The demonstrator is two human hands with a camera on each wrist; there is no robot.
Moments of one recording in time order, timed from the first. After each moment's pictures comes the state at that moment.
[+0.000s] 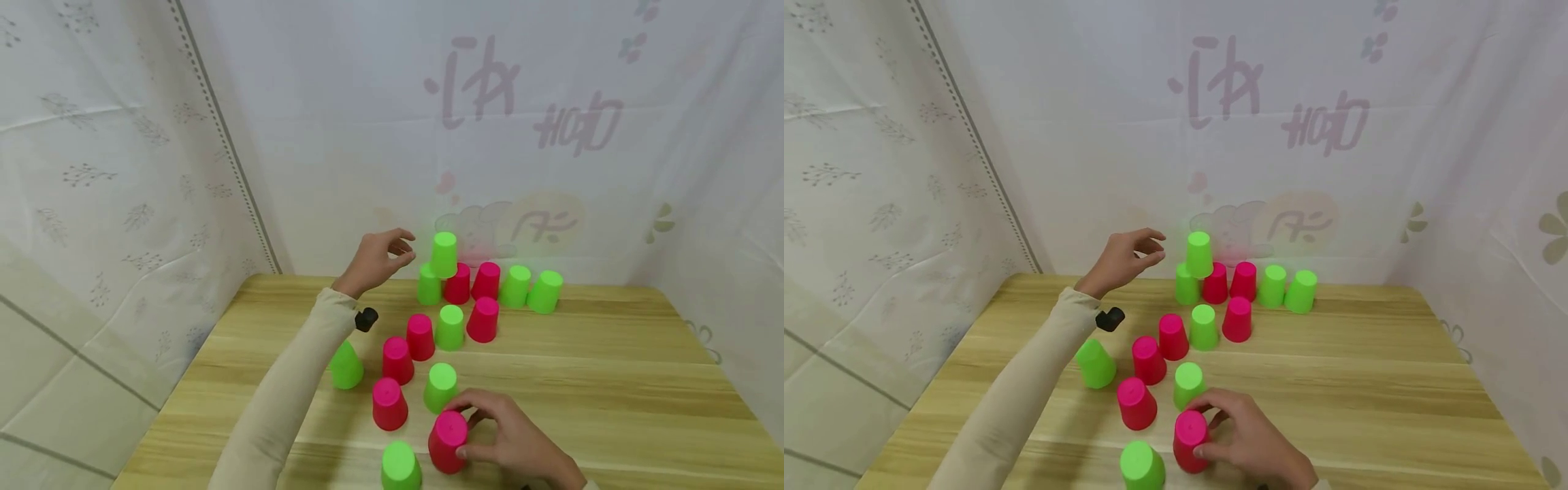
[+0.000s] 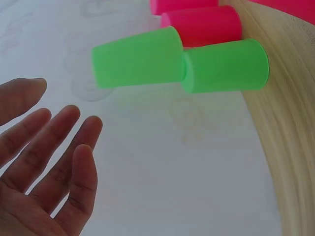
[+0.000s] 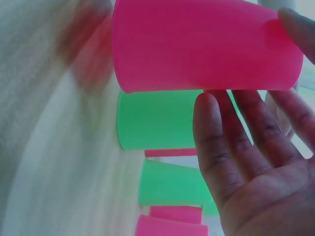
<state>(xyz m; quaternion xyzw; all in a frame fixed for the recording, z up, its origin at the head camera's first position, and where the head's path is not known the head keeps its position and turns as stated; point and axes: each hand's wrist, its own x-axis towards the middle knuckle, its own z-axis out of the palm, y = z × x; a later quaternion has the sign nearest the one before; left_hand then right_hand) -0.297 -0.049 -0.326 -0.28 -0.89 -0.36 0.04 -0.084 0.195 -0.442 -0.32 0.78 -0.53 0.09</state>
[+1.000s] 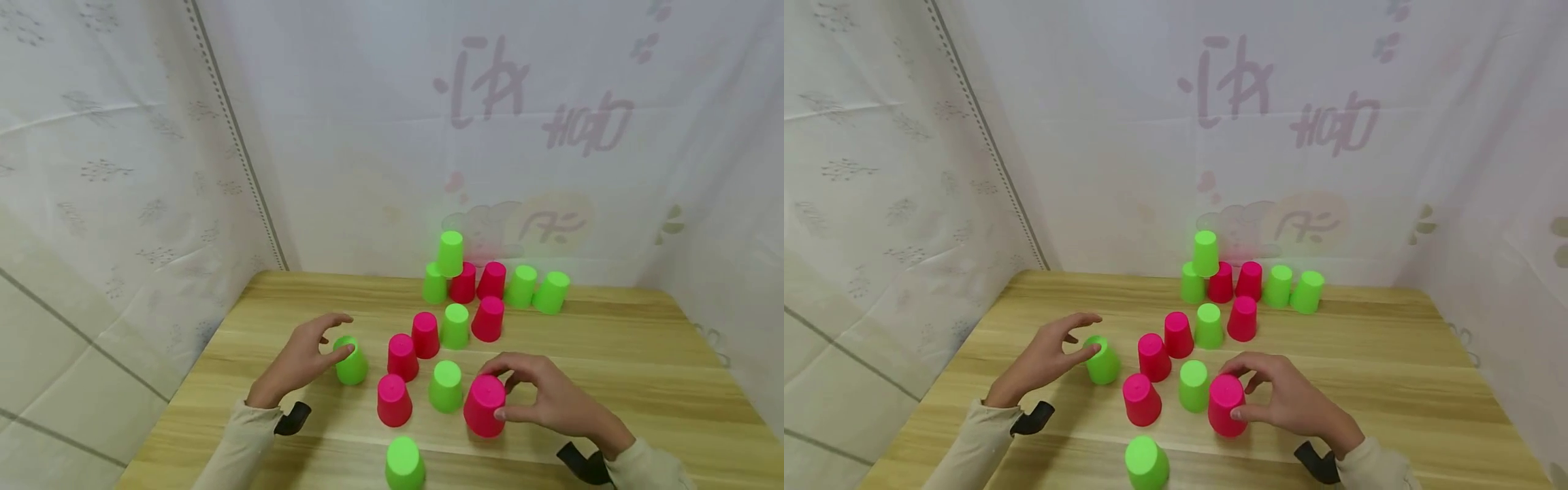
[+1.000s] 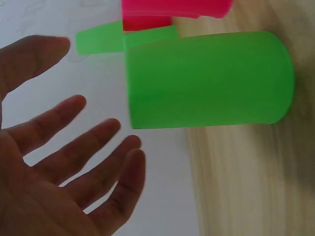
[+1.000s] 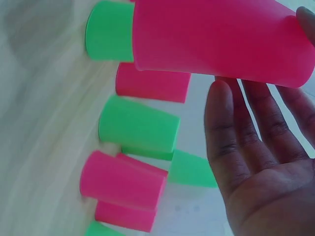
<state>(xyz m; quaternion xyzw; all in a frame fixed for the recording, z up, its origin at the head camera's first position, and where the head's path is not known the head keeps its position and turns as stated) -0.176 -0.164 -0.396 -0.22 -0.91 -0.35 0.02 -0.112 0.242 -0.393 -0.34 0.80 -0.48 0.06</state>
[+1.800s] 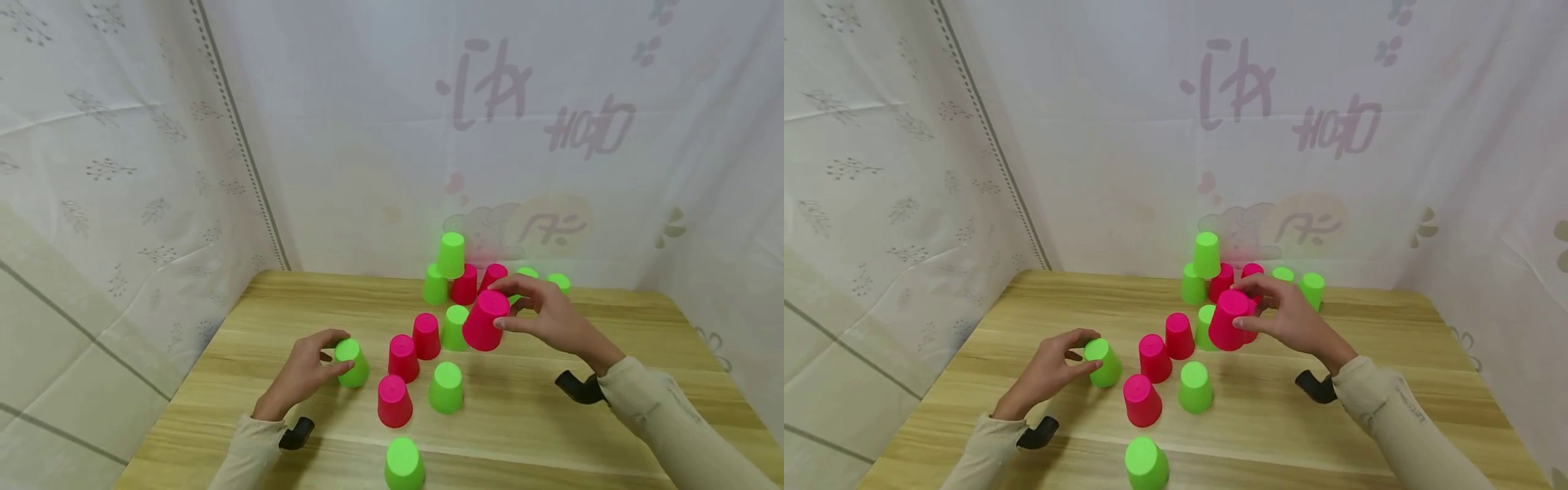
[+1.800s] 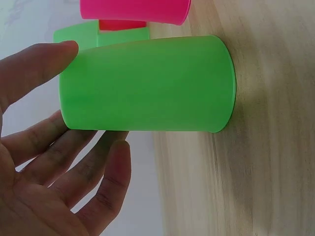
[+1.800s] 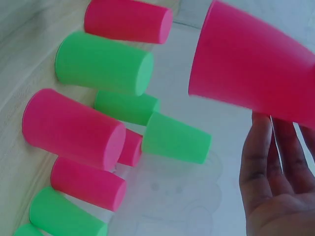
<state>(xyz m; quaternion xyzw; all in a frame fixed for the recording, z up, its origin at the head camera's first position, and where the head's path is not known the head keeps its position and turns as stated) -0.167 -0.167 -0.423 -0.16 -0.91 -0.39 0.00 -0.184 0.251 -0.343 -0.28 0.84 -0.47 -0.02</state>
